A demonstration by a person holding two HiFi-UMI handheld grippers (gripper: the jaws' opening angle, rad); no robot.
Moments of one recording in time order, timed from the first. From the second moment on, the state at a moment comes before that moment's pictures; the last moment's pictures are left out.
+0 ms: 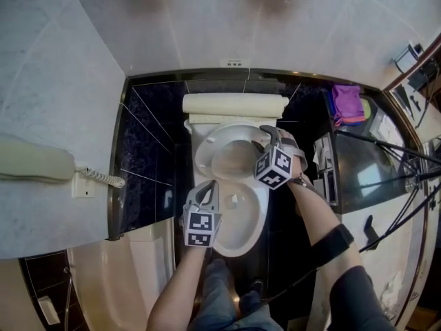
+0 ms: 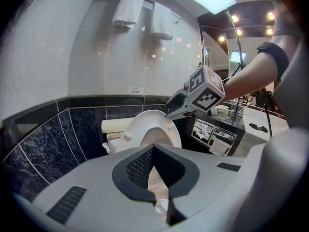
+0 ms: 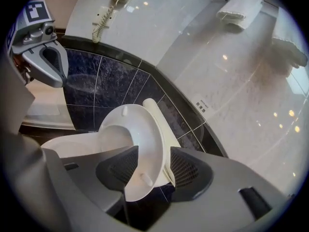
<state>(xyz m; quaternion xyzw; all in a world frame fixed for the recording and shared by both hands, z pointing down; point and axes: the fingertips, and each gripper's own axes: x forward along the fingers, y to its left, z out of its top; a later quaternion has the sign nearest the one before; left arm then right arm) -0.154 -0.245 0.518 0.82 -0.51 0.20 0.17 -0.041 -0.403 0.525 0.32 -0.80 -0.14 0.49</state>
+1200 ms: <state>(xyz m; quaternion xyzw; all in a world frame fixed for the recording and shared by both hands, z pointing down) -0.143 -0.215 0.569 0.81 -0.51 0.21 0.20 -0.032 -0.371 0.537 0.35 -0.80 -0.14 0.47</state>
